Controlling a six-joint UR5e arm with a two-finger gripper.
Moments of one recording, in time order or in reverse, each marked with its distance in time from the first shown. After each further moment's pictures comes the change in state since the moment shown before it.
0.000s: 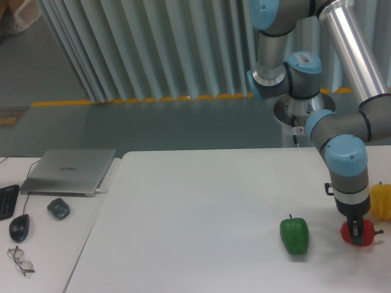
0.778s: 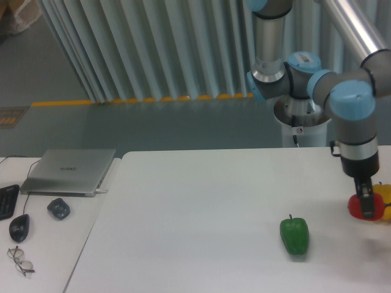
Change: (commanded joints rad) arm 0.149 0.166 0.017 -0.015 -0.188 0.012
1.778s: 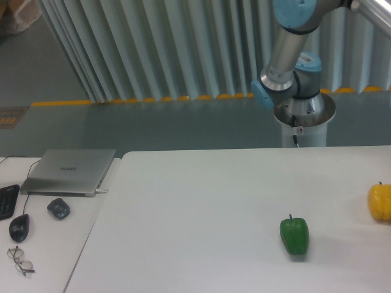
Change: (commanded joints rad) arm 0.204 -0.207 0.127 0.112 -0.079 0.107
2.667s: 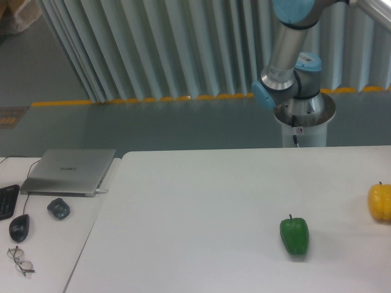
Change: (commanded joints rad) arm 0.005 0.169 -0.178 -0.011 -0.081 -0.061
